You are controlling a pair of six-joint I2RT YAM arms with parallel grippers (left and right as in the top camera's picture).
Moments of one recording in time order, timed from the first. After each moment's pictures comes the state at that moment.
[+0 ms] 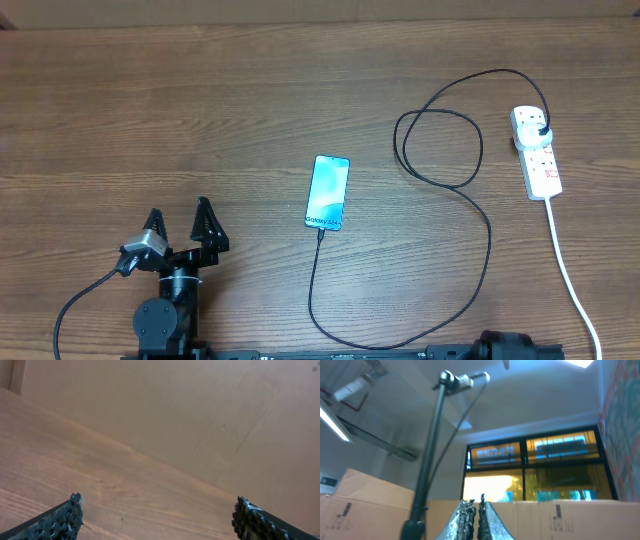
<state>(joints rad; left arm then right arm) -0.03 0.01 0.01 0.05 -0.10 -0.47 -0.10 0.09 1.47 -0.40 -0.39 0.44</state>
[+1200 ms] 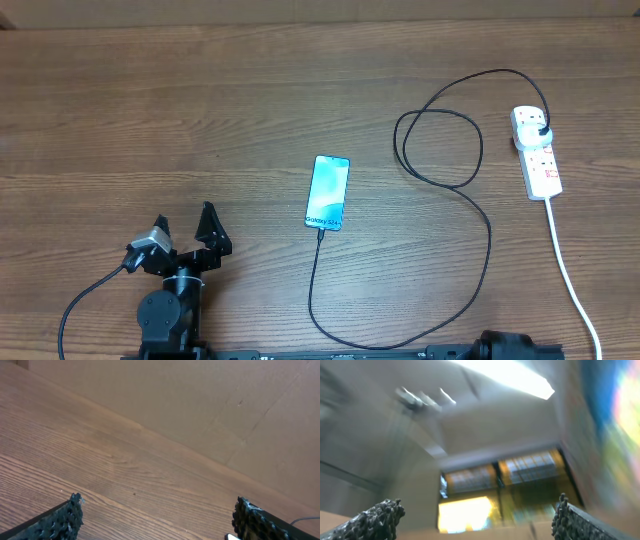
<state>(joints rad) -0.03 0.01 0.01 -0.07 -0.10 -0.47 -0.12 0.01 1.24 -0.22 -0.18 0.46</state>
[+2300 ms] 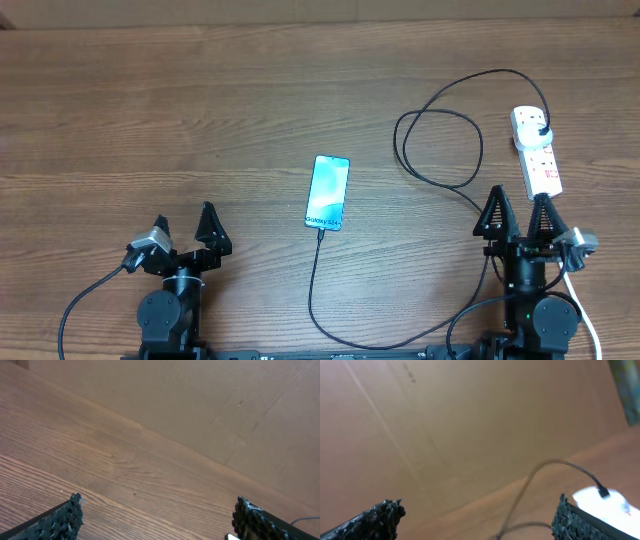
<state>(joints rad) -0.03 0.01 0.01 -0.07 -0.10 -0.47 -0.12 0.01 0.02 0.19 -0.06 0.52</state>
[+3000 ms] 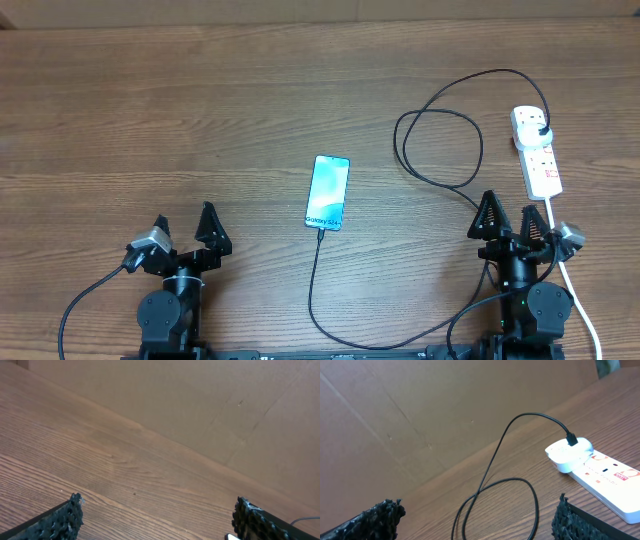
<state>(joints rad) -0.03 0.01 0.01 -0.07 -0.10 -0.47 -0.12 0.02 0.02 -0.03 -0.03 0.54</state>
